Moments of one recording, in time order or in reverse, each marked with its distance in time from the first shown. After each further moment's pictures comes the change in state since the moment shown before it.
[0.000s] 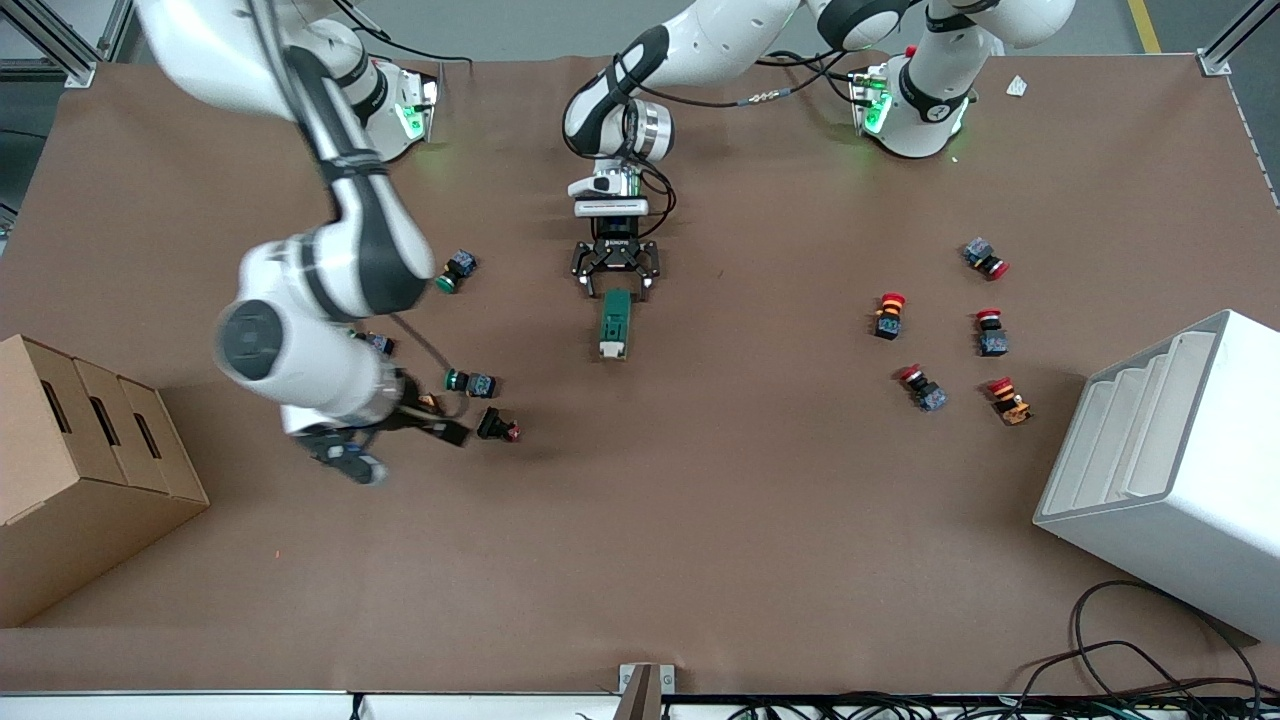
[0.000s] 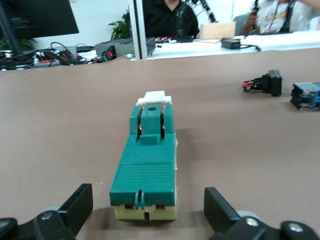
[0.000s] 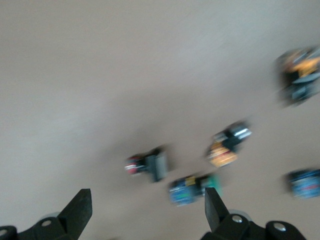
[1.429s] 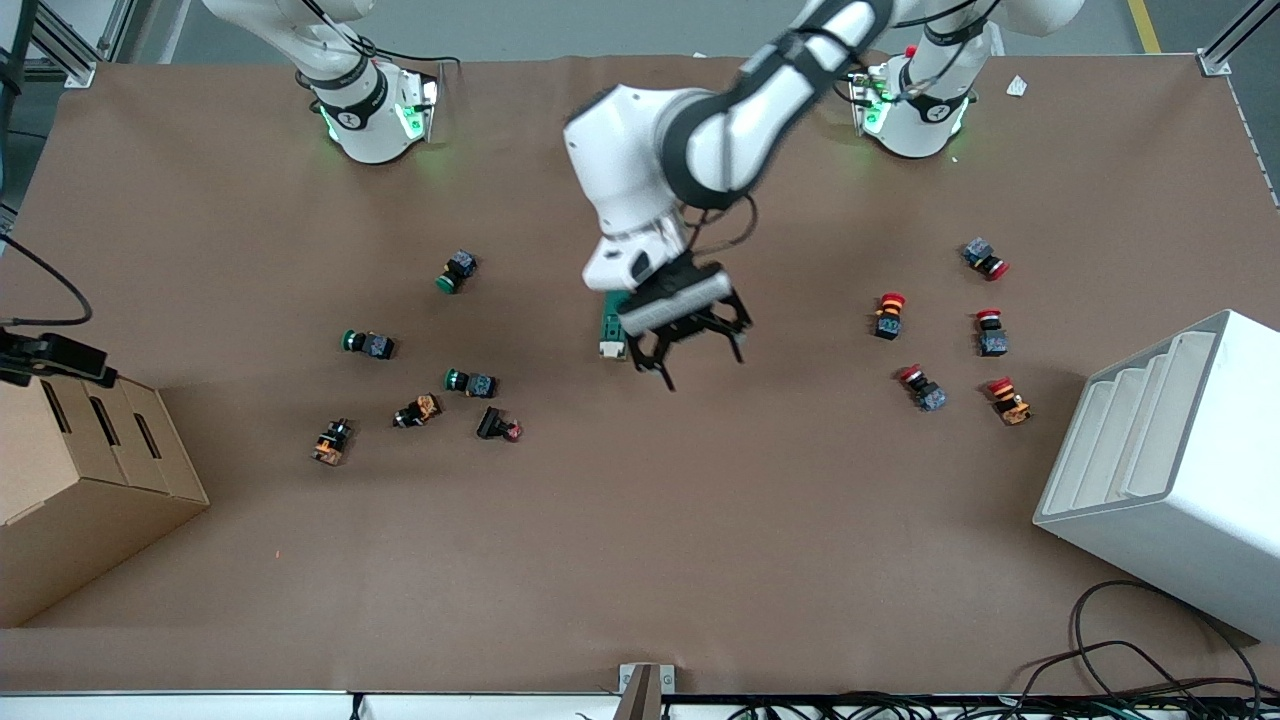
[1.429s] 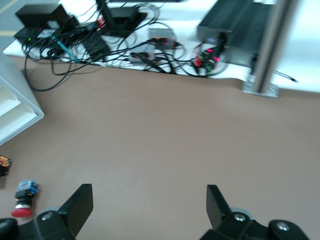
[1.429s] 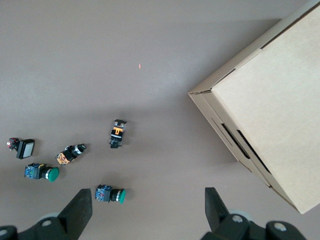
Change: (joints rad) left arm 0.492 -0.387 0.004 0.307 -0.829 0.123 1.008; right arm -0.380 -0.158 -0.035 0.251 -0.143 -0.363 -0.736
